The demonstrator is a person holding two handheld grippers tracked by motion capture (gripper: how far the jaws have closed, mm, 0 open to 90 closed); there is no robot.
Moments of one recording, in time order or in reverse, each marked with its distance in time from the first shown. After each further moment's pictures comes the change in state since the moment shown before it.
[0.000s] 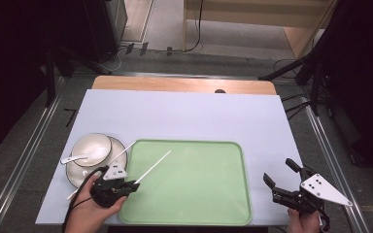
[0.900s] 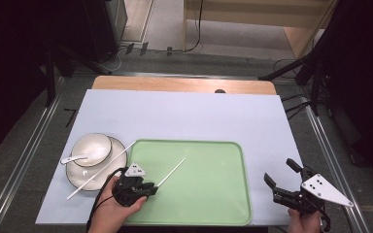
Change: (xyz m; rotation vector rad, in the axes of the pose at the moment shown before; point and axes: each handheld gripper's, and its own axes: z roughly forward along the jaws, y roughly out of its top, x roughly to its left) left arm -0.015 0.011 0.033 -0.002 -0.066 -0.075; right arm -0.001 0.000 -0.001 -0.001 -0.005 0.003
